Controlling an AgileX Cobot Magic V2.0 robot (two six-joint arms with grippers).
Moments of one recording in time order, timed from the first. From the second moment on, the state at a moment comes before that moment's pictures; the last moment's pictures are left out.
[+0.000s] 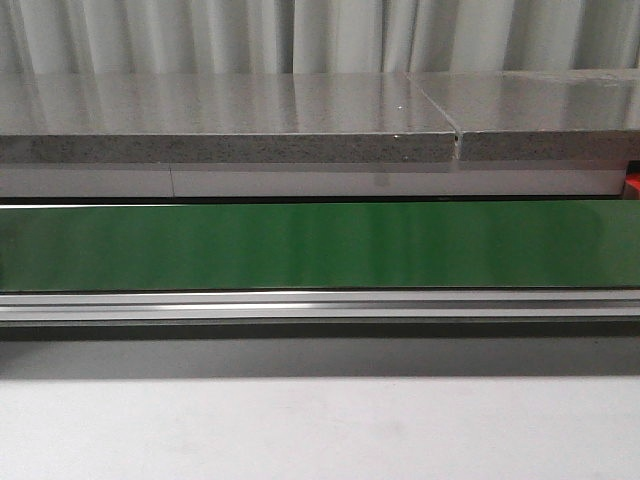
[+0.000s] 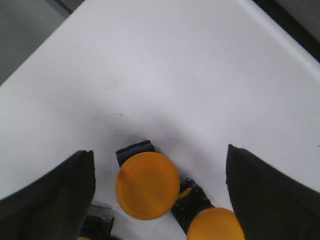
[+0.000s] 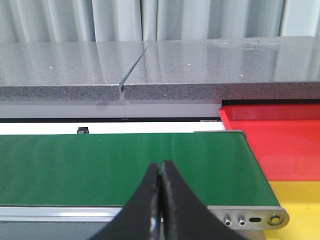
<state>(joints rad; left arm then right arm) 0.40 2.04 -1.68 -0.05 0.83 -0.24 0.01 -0.01 0.03 -0.02 0.05 0.06</state>
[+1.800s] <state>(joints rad) 0.39 1.98 -1.73 -0.02 0.98 -0.17 0.01 -0.01 0.03 -0.02 0.05 0.06</state>
